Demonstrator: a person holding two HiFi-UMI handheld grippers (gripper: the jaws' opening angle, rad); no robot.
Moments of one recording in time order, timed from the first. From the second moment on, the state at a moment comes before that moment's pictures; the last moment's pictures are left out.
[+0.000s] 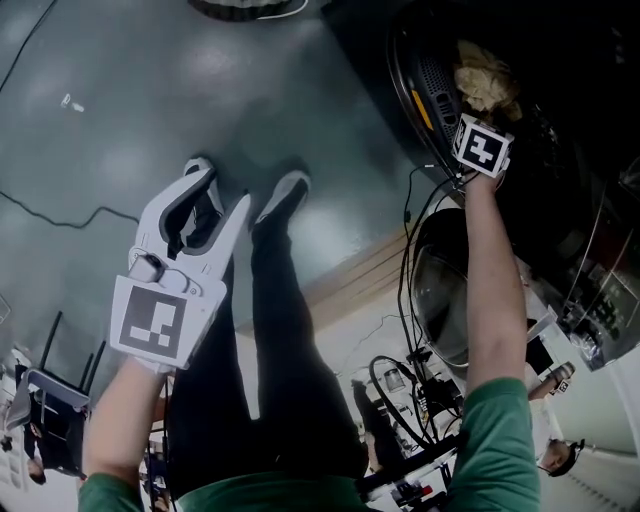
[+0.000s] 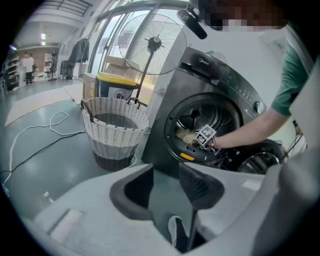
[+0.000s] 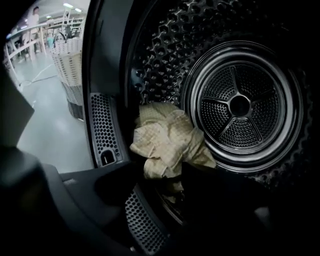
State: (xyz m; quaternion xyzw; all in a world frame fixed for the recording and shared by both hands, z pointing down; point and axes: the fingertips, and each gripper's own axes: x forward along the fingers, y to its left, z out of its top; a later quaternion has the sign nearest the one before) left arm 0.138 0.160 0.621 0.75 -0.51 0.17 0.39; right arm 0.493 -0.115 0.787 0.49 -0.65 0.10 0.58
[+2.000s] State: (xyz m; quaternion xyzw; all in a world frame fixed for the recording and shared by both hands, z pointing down) left arm 0.063 0.101 -0.051 0.75 -0.66 0.06 0.01; right arm 0.257 0.034 -0.024 0.40 -0.91 0.07 0.04
